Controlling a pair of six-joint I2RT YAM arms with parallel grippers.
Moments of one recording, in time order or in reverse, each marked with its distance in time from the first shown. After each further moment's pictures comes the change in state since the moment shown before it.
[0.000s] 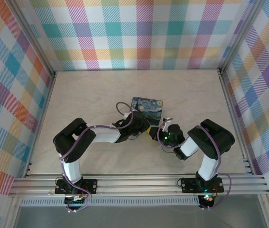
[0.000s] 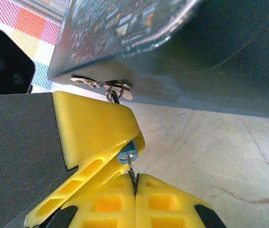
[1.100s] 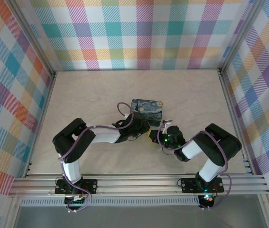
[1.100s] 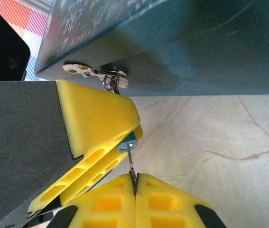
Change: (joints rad) left arm 0.001 -0.007 -0.005 -0.031 0.039 0.034; right arm 0.037 -0.107 -0.027 -0.148 0.048 -0.010
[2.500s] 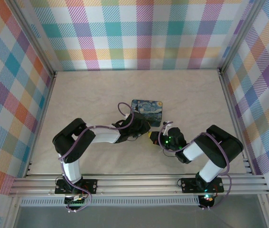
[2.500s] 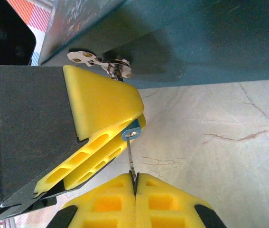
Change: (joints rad) left arm 0.001 0.000 0.000 0.000 0.014 0.018; right arm 0.022 -0.025 -0.037 0.011 -0.002 -0.002
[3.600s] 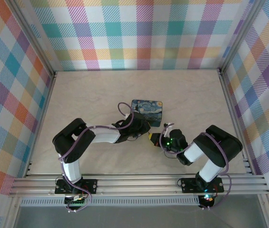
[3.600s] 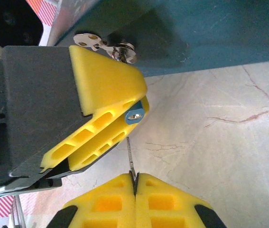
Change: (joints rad) left arm 0.001 0.000 0.000 0.000 0.000 0.001; right arm -0.005 0.005 -0.042 0.070 -0.038 0.003
